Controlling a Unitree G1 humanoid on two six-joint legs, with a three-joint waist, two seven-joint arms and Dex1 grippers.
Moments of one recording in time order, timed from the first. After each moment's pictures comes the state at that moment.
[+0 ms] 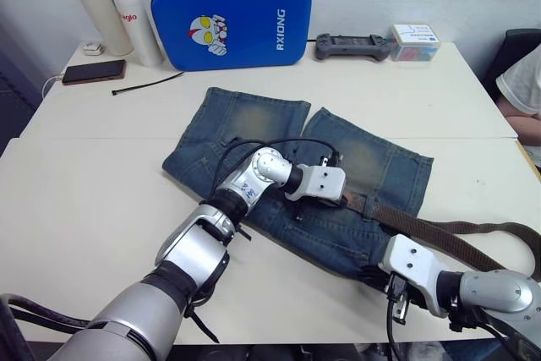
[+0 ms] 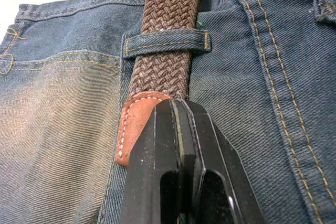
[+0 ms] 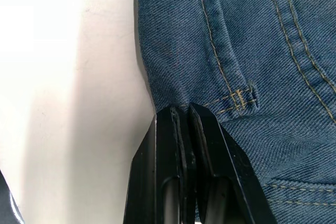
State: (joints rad) left arm -1.09 0.03 -0.45 1.04 0.19 -0.46 -1.02; right arm 0.34 -1.03 -0.09 -0.83 0.45 0.73 0.66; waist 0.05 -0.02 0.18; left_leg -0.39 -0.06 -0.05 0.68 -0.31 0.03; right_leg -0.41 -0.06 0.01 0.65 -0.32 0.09
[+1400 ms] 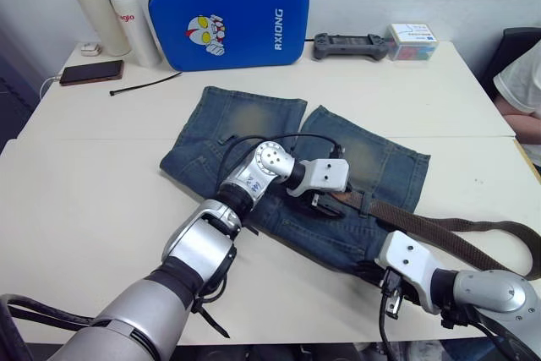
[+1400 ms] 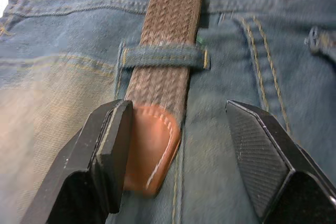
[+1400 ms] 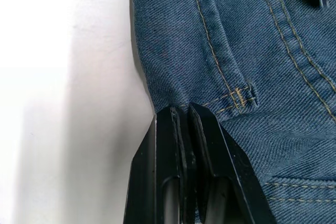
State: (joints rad) left arm -1.13 -0.03 -0.37 1.12 0.19 -0.33 -1.07; right arm 0.30 -0.95 -0.06 -0.84 0.41 0.76 0.65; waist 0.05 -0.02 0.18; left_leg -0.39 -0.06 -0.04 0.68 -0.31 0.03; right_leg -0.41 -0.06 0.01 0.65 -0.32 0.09
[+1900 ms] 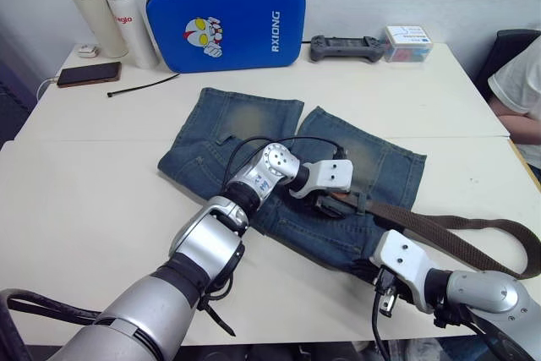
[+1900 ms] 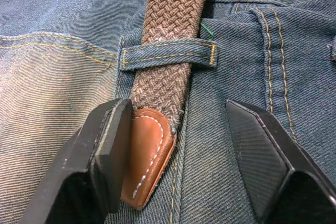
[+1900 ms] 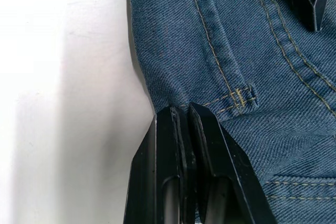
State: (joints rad) left arm -1.18 -0.04 -0.38 1.19 0.23 -0.27 -1.03; right arm 0.28 -0.92 -0.03 -0.86 0.40 0.81 0.61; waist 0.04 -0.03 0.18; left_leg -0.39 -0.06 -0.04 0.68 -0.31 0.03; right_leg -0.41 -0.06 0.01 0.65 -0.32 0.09
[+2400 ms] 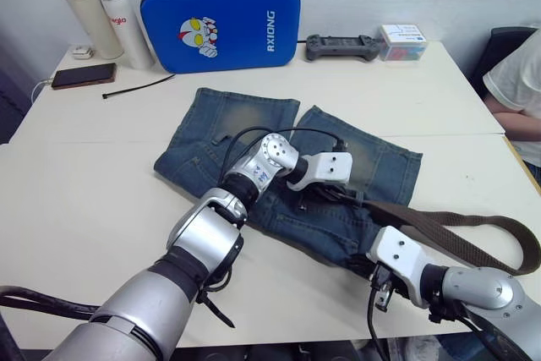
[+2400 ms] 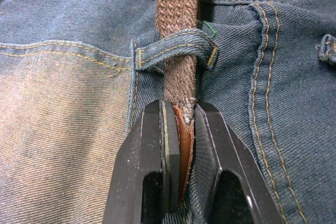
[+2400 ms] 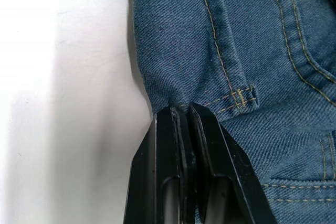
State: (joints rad) left arm -1.23 -0.02 -0.37 1.20 0.23 -0.27 -1.08; right arm 0.24 -0.92 -0.01 -0.86 0.38 0.80 0.60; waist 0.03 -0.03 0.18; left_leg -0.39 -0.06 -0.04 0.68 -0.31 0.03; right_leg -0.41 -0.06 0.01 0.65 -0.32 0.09
